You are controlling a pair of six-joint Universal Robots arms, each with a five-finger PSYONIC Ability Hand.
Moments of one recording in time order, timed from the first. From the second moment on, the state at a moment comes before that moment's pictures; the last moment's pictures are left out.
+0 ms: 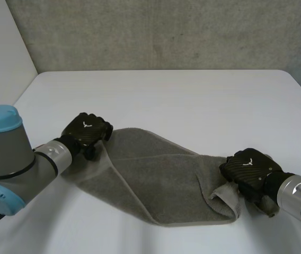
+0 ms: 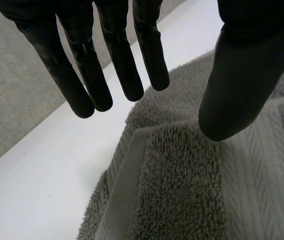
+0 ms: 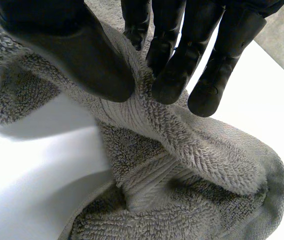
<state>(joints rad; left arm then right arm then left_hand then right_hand) 4.44 -2.05 -1.63 3.36 -1.19 3.62 1.68 -1.40 1.94 0.09 1.06 2.36 0.83 0.83 0.83 0.84 0.82 1.33 1.32 1.35 1.36 1.18</state>
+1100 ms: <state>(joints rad) 4.43 -1.92 -1.46 3.24 -1.28 3.52 1.67 -1.52 1.77 0.18 1.10 2.53 1.44 1.49 1.54 1.52 1.49 1.33 1.32 1.35 1.36 1.18</state>
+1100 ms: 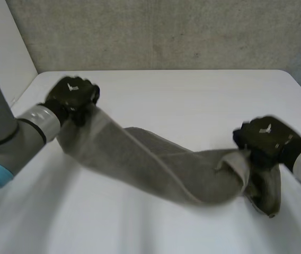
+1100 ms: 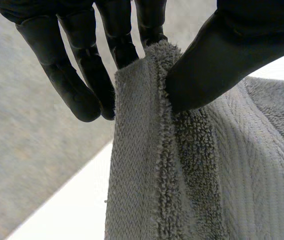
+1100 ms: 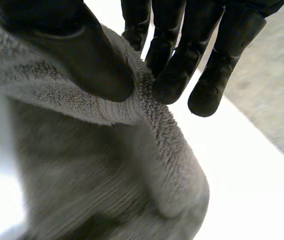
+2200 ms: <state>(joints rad) 4.50 -2.13 -1.11 3.26 -1.35 3.12 1.83 -1.11 1.13 0.10 1.23 2.76 1.45 1.49 1.55 1.52 1.49 1.33 1.32 1.35 1.36 1.18</state>
